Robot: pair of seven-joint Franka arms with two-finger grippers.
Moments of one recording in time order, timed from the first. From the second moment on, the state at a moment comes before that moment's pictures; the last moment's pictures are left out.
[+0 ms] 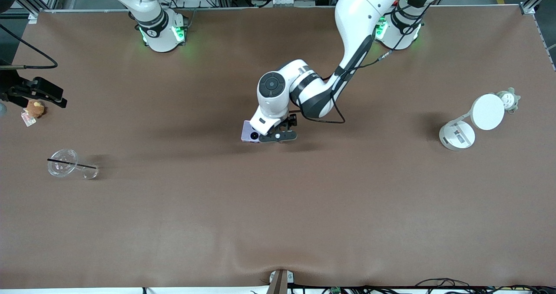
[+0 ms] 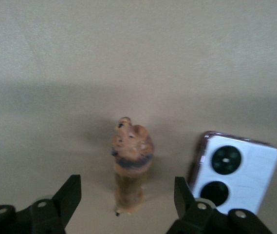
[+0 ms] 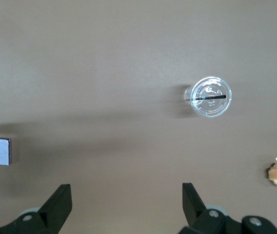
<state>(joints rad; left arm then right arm) -0.71 0.77 -0.18 -1.48 0.14 2.19 -1.00 -0.01 0.02 -0.04 -1.56 -0.01 1.56 -0.03</state>
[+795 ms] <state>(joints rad) -0.72 0.75 -0.18 -1.52 0.17 2.22 -0.98 -0.01 0.04 -0.05 -1.56 -0.01 1.57 -0.03</state>
